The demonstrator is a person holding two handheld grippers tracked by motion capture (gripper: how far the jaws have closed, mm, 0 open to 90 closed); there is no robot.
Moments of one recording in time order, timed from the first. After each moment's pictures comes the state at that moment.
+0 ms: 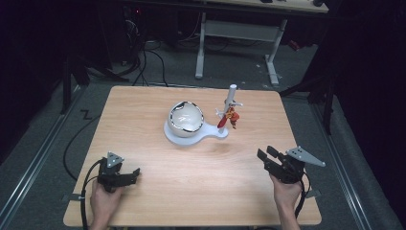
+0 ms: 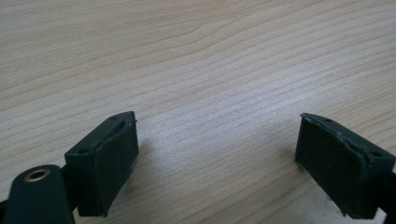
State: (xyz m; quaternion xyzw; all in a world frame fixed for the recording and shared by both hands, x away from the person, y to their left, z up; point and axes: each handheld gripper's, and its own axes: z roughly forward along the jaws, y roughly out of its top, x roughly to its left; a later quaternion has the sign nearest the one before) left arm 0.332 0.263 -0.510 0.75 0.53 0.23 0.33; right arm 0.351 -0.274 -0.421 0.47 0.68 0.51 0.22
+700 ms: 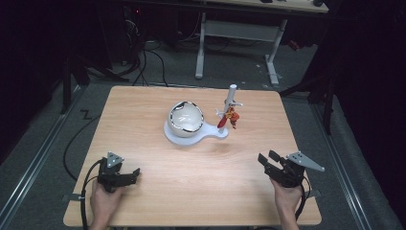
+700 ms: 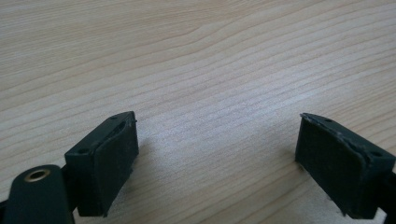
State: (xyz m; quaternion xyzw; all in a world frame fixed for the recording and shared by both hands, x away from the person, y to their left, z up) left arm 0.332 0.263 -0.510 0.75 0.53 0.23 0.33; right arm 0.347 -0.281 -0.439 0.48 0.68 0.50 0.23
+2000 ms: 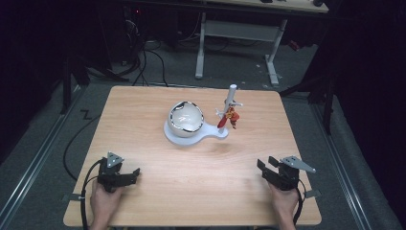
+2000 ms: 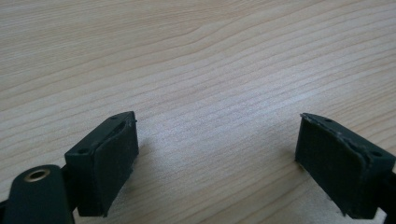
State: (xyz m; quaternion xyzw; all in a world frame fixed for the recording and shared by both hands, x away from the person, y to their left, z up) left arm 0.332 0.263 -0.510 0.75 0.53 0.23 0.33; right arm 0.353 -0.281 -0.470 0.51 0.70 0.44 0.23
